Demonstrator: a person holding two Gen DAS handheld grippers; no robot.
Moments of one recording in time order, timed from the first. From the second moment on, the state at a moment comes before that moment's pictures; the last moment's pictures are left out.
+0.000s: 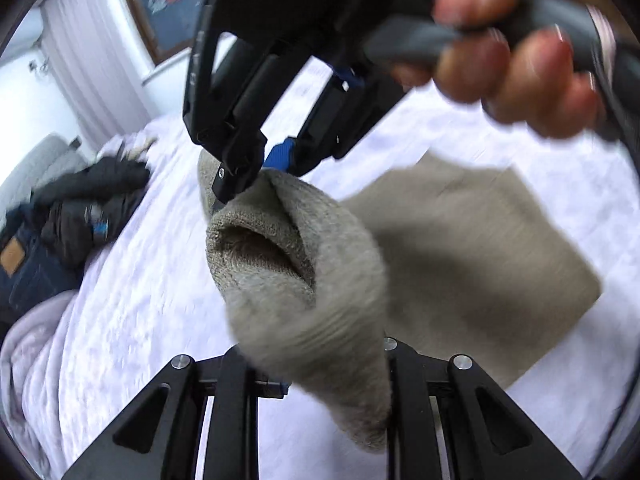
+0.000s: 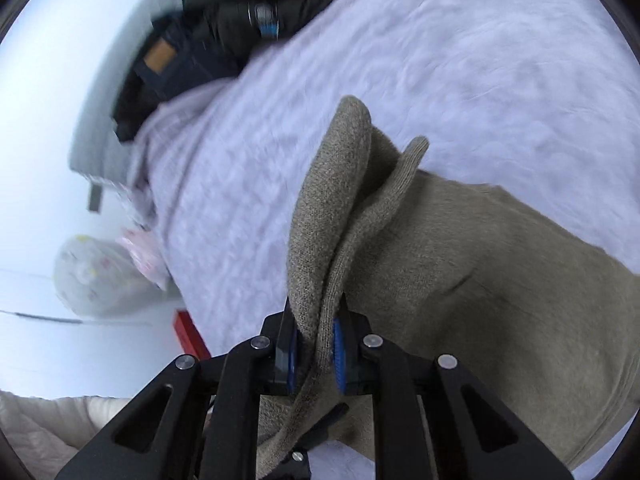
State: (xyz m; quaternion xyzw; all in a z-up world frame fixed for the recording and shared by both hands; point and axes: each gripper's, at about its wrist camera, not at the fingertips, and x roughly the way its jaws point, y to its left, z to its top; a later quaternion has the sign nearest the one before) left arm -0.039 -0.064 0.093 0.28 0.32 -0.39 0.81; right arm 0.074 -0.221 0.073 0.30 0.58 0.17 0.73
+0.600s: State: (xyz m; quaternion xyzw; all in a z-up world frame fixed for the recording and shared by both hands) left arm -0.186 -0.194 0.027 0.40 0.29 -0.52 0.69; right arm -0.157 -0.423 0.002 0.47 0.46 -0.03 0.75
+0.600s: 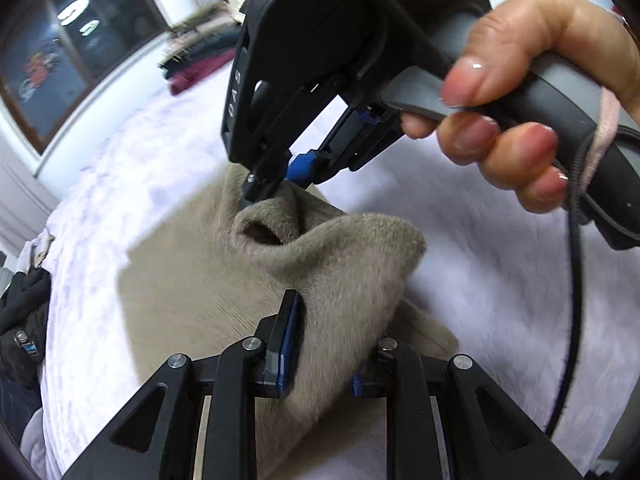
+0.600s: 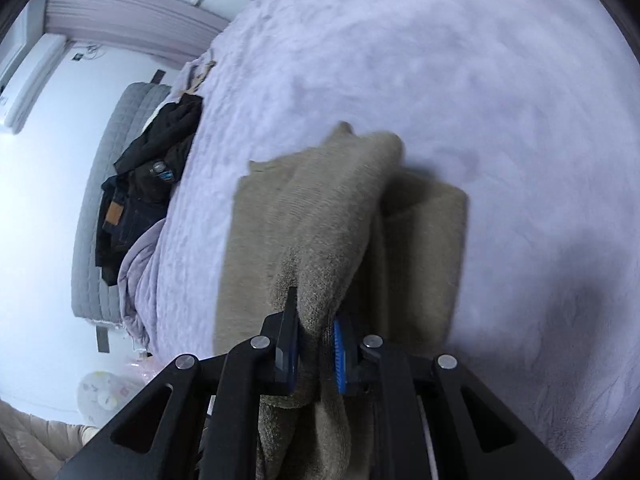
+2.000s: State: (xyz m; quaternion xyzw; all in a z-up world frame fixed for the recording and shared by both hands) left arm -0.075 -0.037 0.003 0.29 0.46 -0.33 0.77; right arm -0.271 -0.273 -0.064 0.66 0.36 -0.09 0.65
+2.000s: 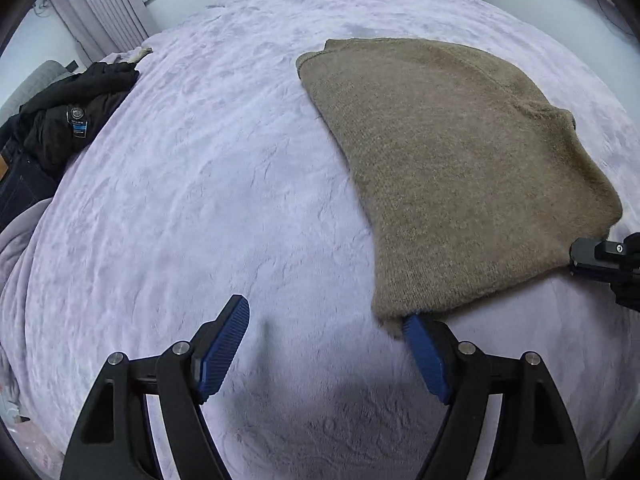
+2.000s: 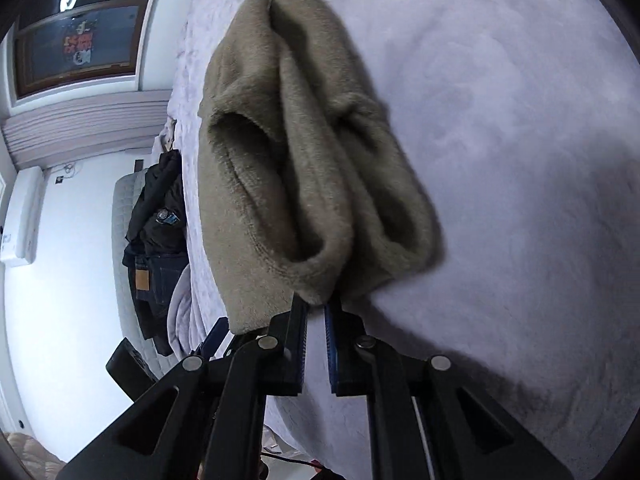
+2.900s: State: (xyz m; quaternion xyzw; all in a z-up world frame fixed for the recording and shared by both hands) left arm -0.023 -0.134 0.019 0.20 0.50 -0.37 0.76; right arm -0.164 -0.380 0.005 0.46 0.40 -0.12 0.79
